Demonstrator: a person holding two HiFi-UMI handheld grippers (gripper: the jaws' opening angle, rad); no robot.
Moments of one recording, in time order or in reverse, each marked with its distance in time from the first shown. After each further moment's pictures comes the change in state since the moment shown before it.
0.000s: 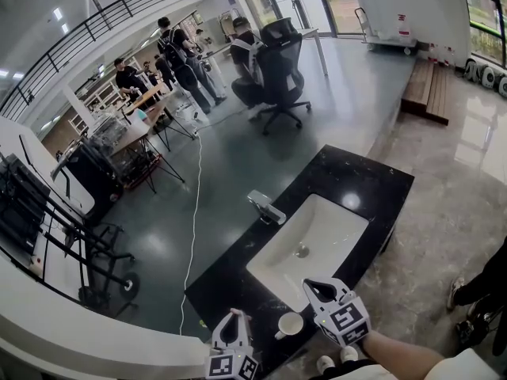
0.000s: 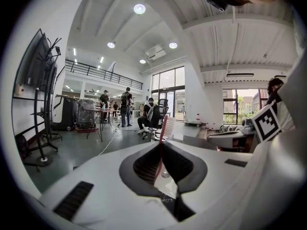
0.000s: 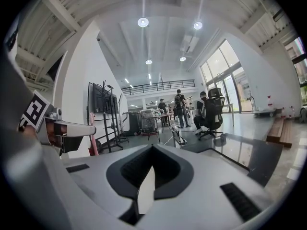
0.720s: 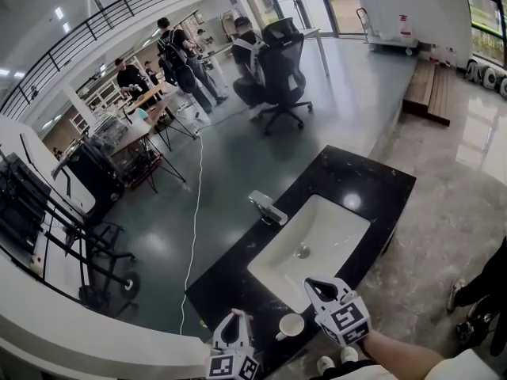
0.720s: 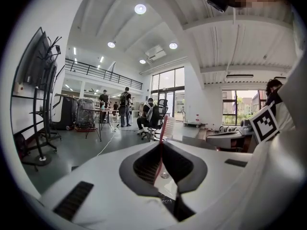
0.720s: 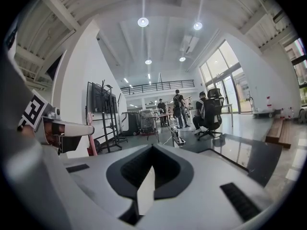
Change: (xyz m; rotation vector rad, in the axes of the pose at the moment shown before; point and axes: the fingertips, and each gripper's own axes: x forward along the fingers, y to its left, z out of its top) left arm 0.003 0.001 -0.001 -0.003 -0.008 -0.014; right arm 0.005 -0.004 -0.001 -0.004 -0.001 -0.010
